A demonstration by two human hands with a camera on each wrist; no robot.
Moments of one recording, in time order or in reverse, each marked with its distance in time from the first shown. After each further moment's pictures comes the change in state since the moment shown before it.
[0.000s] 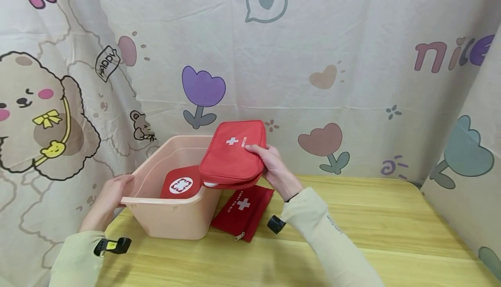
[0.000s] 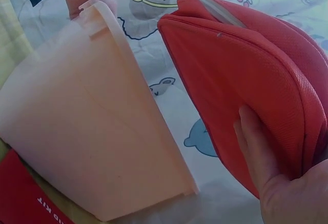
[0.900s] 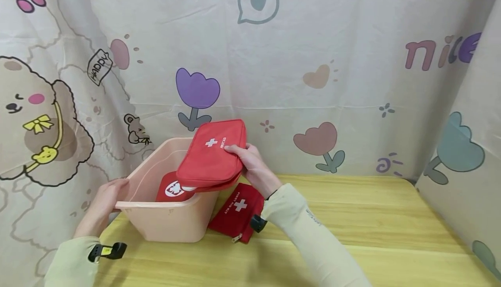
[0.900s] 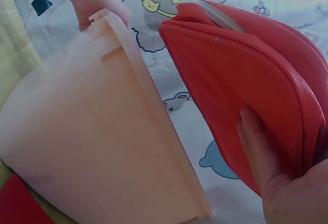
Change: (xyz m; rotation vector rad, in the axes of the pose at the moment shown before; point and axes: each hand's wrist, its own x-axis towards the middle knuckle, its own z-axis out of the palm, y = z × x) left_hand 0.001 0.001 0.001 0.005 -0.015 -0.009; right_hand 0.009 0.011 0.031 -0.018 -0.044 -0.014
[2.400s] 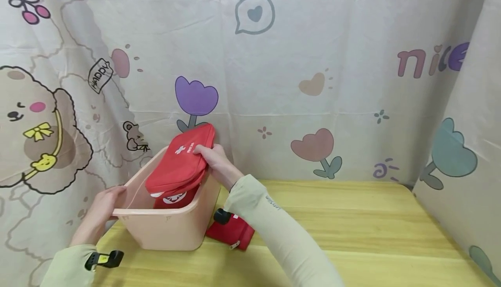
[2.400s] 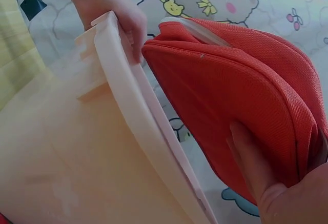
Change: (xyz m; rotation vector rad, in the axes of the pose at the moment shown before) left_hand -0.001 -0.006 -0.001 -0.002 0.014 0.026; right_hand 0.037 0.013 0.072 -0.147 -0.037 0.001
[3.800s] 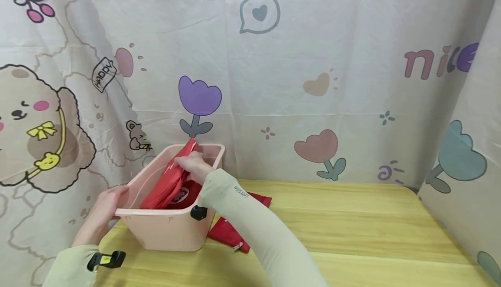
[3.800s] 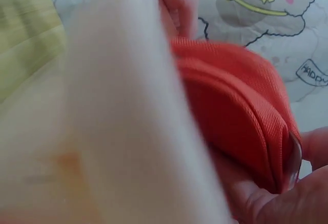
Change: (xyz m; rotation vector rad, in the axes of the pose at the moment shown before) left_hand -0.001 0.000 0.001 -0.005 0.026 0.003; right_hand 0.028 0.030 0.064 -0.280 0.135 0.131
